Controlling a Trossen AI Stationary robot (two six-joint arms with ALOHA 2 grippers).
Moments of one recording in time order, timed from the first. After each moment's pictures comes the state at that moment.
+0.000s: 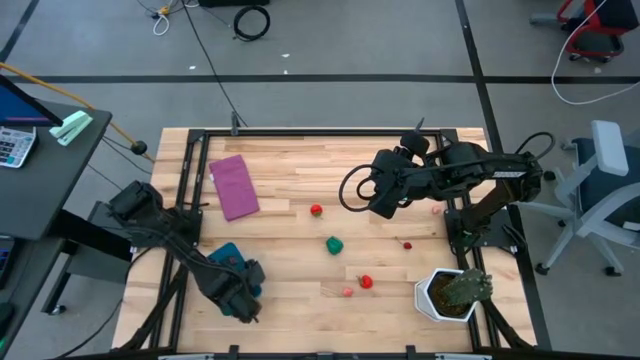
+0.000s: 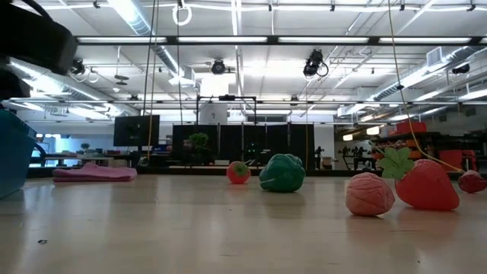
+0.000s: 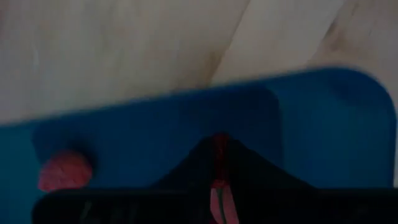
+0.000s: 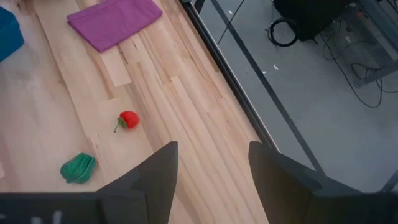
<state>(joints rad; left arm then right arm) -0.74 1.71 1.02 -0.79 -0.15 -1.17 0.21 1.62 2.06 -1.55 0.67 0.45</state>
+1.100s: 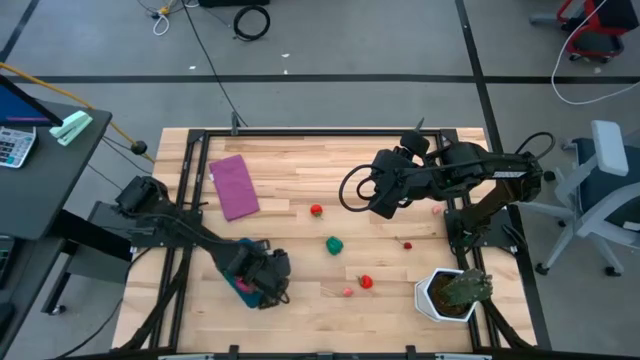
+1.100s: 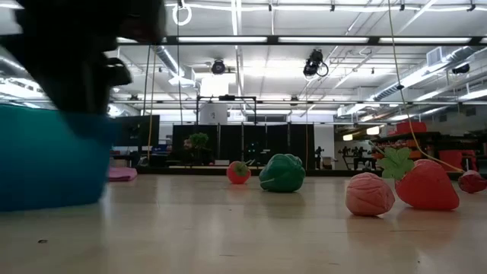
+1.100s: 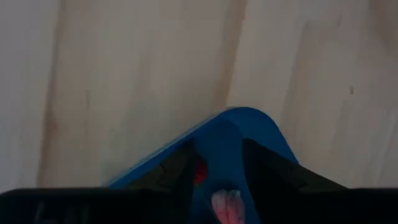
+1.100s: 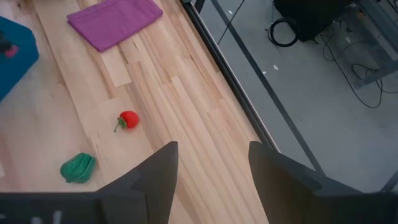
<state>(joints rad) -0.52 1.71 1.13 -0.70 -0.18 -0.70 0.21 1.62 2.06 -1.55 0.67 0.45</state>
